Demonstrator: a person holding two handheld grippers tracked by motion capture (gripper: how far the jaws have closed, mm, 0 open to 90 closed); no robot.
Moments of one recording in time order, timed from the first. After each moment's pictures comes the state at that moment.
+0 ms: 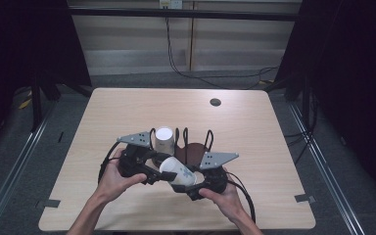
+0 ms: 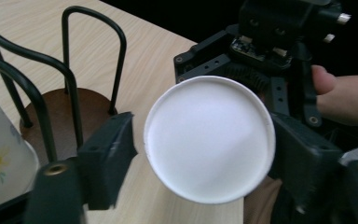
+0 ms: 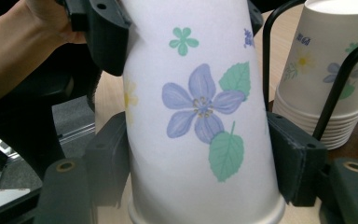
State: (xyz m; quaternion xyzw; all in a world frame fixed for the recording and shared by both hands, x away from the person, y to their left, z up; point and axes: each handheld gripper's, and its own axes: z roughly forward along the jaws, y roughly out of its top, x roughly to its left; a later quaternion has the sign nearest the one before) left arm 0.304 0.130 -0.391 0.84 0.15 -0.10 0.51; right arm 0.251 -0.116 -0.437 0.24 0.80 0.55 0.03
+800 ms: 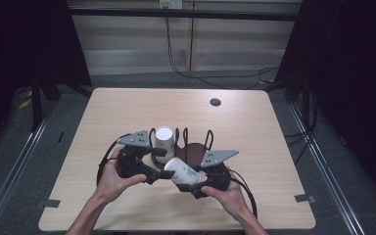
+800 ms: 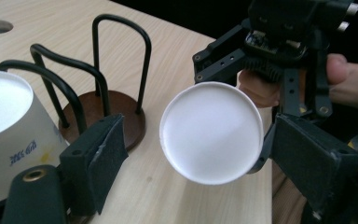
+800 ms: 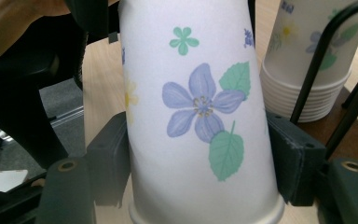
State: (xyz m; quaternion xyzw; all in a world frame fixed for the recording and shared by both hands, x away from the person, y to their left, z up) left arm 0.303 0.132 -0.389 0.85 0.16 -0.04 0.50; right arm 0.257 -0.124 -0.437 0.25 0.83 0.51 0.02
